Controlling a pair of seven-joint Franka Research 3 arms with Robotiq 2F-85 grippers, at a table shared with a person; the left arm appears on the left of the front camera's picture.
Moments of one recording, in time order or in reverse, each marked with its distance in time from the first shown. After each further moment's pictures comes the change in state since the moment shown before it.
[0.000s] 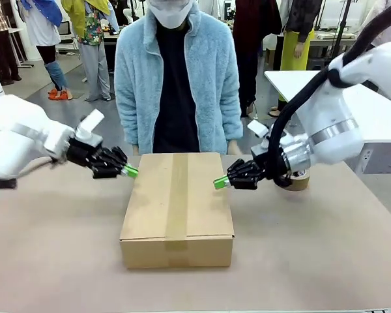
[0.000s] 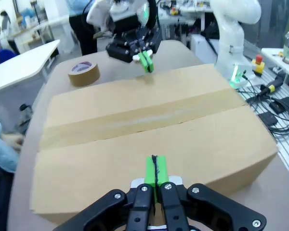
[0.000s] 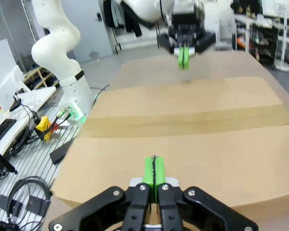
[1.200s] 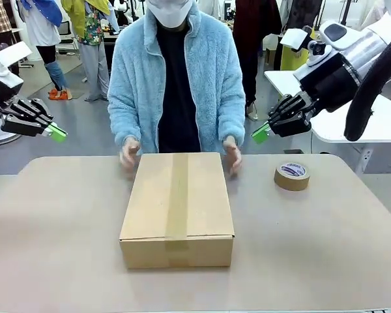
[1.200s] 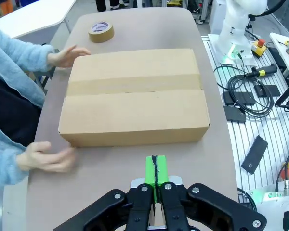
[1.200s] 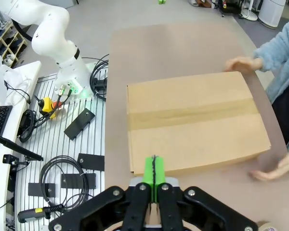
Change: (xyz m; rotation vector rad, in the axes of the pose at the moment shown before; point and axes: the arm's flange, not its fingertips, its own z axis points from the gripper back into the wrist) left arm 0.122 -0.092 0.144 0.138 0.301 0.155; right arm 0.177 0.151 0.093 -0.230 0.338 -0.011
